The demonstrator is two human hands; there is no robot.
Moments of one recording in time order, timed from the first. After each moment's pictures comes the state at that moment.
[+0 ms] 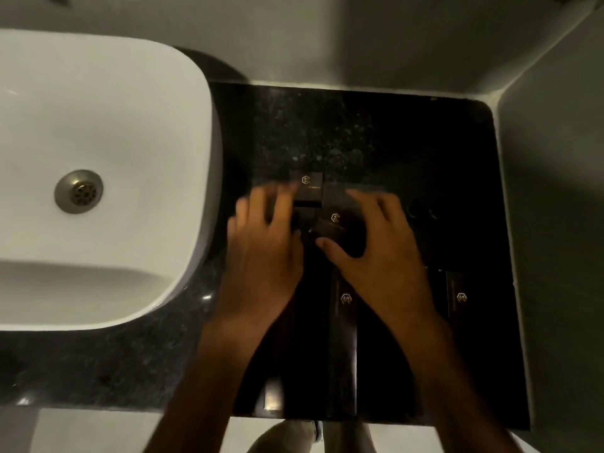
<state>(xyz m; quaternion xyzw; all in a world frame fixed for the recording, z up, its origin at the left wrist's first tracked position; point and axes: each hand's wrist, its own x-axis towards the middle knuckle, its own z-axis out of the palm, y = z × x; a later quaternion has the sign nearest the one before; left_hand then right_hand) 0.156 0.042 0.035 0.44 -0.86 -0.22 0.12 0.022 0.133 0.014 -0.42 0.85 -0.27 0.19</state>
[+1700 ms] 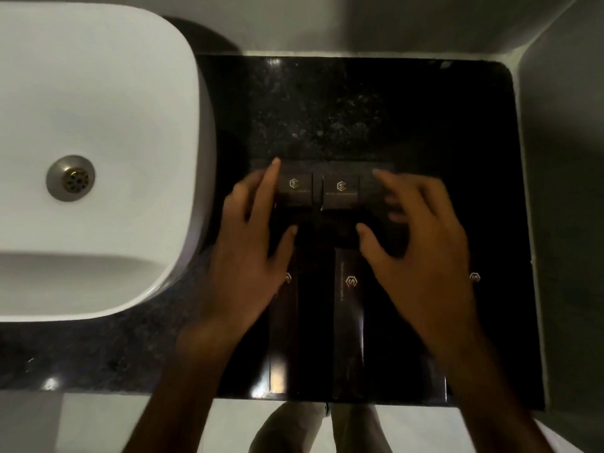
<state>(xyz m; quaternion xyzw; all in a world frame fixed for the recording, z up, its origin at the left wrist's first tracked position) 0.184 0.046 0.021 0.42 -0.84 -0.31 0.13 0.016 0.168 0.035 -0.43 0.83 -0.33 0.15</state>
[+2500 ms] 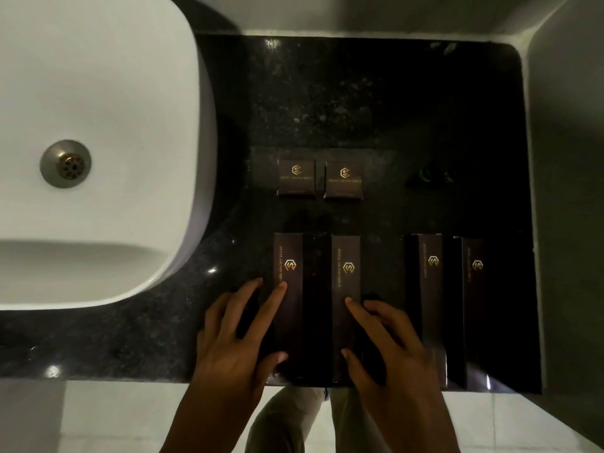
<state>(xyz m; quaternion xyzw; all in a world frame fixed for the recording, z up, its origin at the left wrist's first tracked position) 0.274 0.137 0.018 0.41 -0.86 -0.29 -0.06 0.103 0.276 0.008 -0.40 0.84 -0.20 0.31</state>
